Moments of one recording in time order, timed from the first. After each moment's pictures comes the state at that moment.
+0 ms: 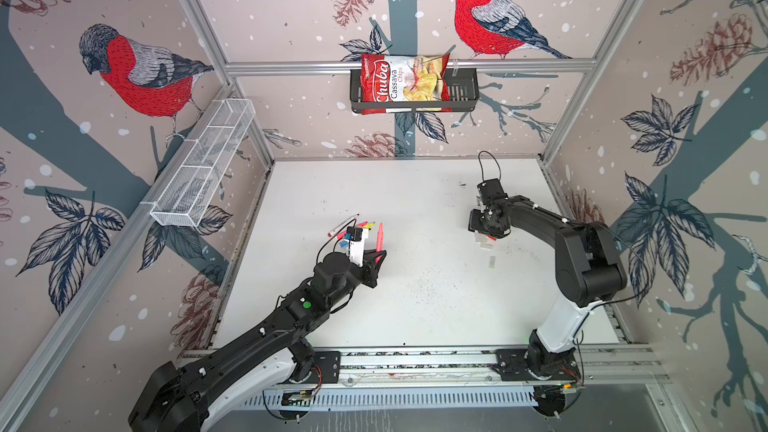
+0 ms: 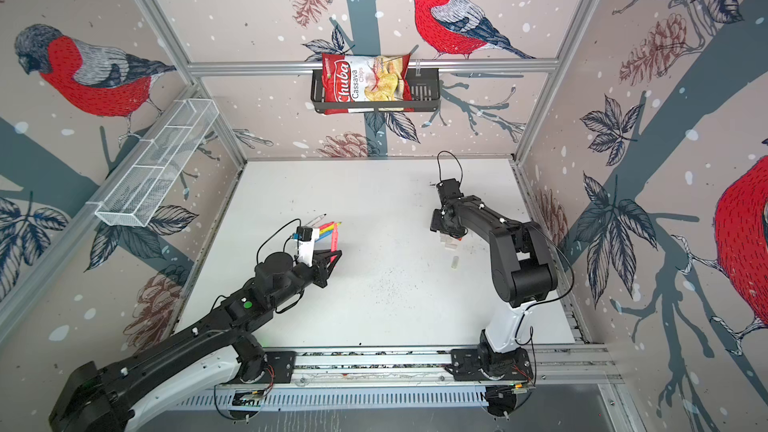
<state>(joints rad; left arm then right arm) -0.74 0.80 0.37 0.11 0.00 -0.44 0.30 1.79 1.15 -0.55 0.04 0.40</state>
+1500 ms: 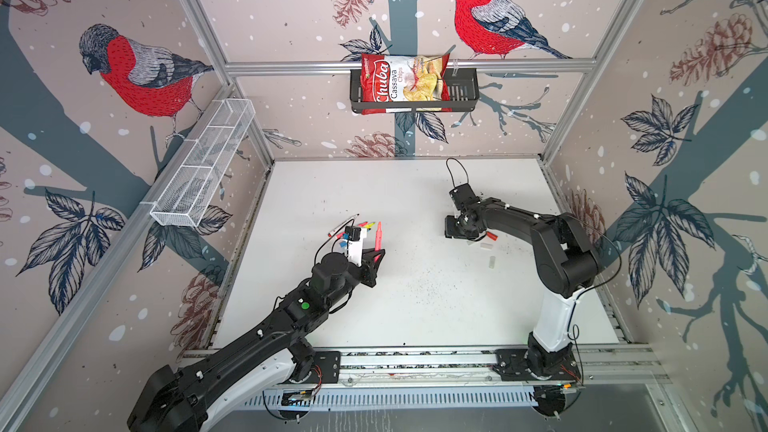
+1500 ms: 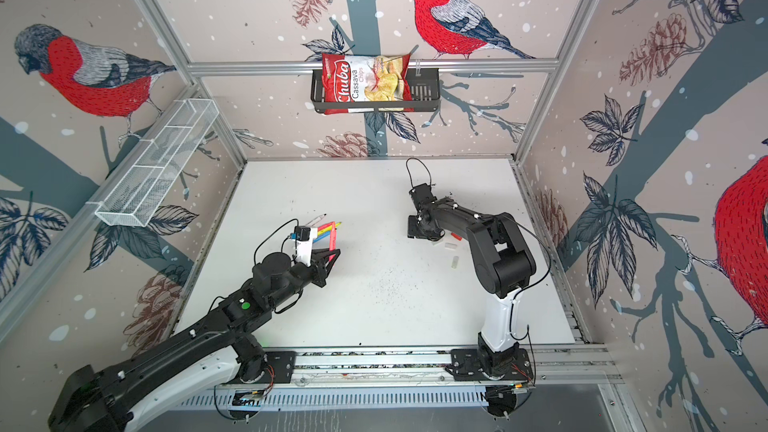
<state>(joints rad) -0.74 0.78 0.37 0.10 -0.01 -0.44 0.50 1.91 1.22 -0.52 -0.04 0.41</state>
